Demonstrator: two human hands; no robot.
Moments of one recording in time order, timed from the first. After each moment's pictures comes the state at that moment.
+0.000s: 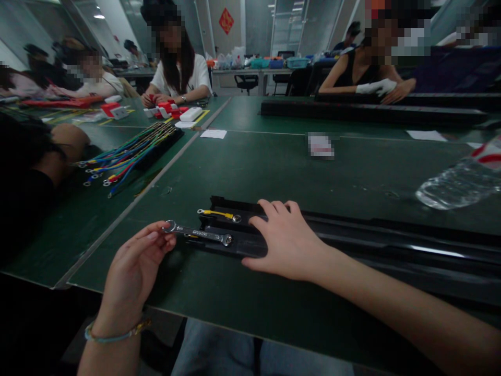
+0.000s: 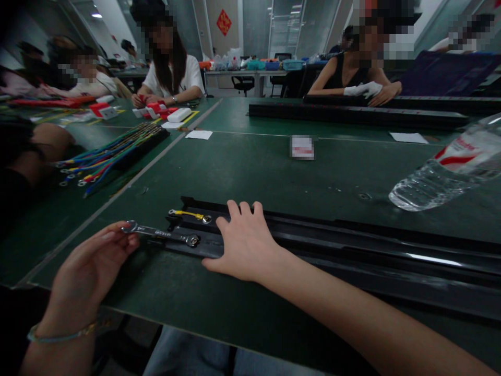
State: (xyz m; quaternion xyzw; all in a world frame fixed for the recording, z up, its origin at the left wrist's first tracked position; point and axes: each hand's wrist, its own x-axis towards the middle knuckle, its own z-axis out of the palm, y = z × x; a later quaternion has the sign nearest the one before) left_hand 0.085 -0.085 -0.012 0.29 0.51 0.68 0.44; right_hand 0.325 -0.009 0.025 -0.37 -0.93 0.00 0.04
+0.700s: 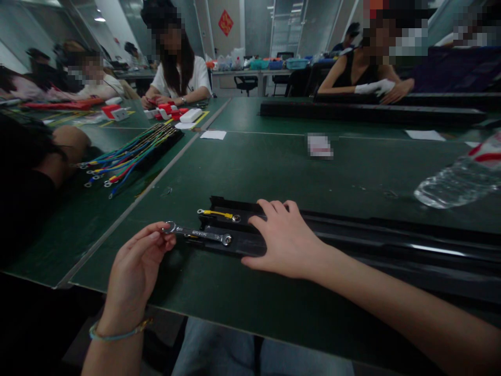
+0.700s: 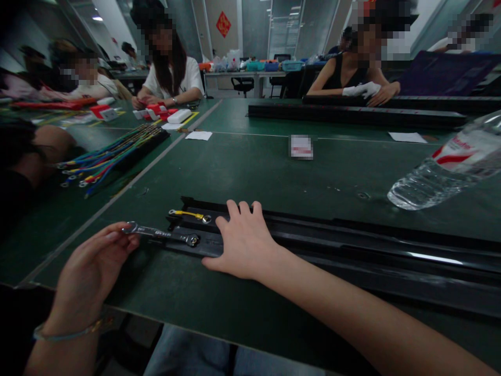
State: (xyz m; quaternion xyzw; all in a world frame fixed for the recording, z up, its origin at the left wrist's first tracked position) left_hand 0.088 -0.084 -0.013 0.30 0.52 0.69 0.40; right_hand 0.324 -0.010 0.026 -0.37 -0.93 0.00 0.04
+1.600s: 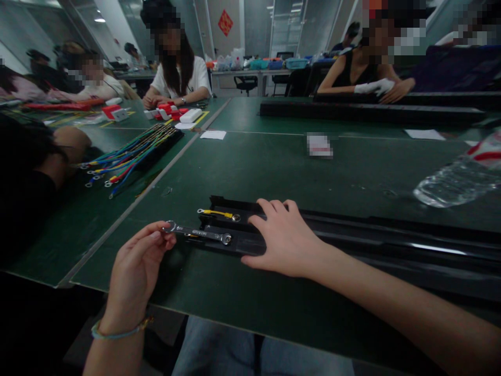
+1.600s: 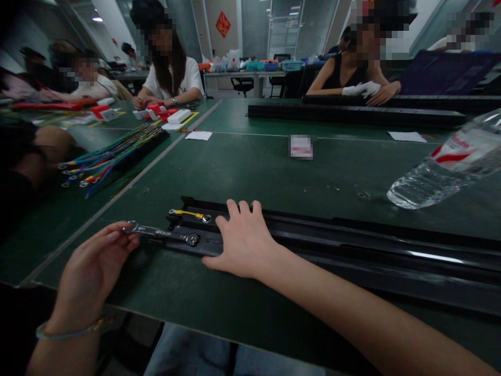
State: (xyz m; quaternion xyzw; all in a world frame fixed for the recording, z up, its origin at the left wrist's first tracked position) left_hand 0.090 -0.084 -0.015 0.31 0.50 0.70 0.40; right_hand 0.325 -0.010 0.024 -0.37 -0.93 -0.01 0.06
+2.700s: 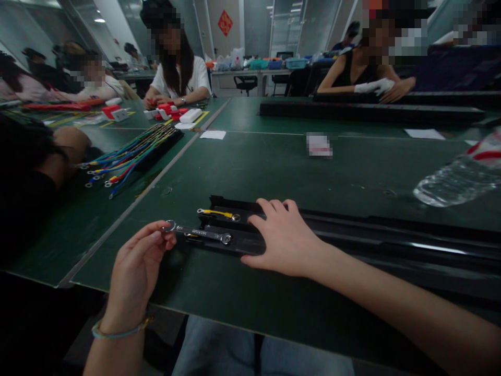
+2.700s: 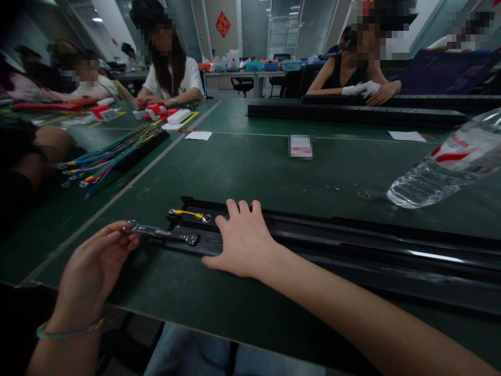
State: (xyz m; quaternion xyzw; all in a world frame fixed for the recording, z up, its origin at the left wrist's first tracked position) left_hand 0.090 -0.084 -0.014 0.31 0.50 0.70 0.40; right_hand 0.325 -0.009 0.023 -0.36 -0.93 -0.01 0.06
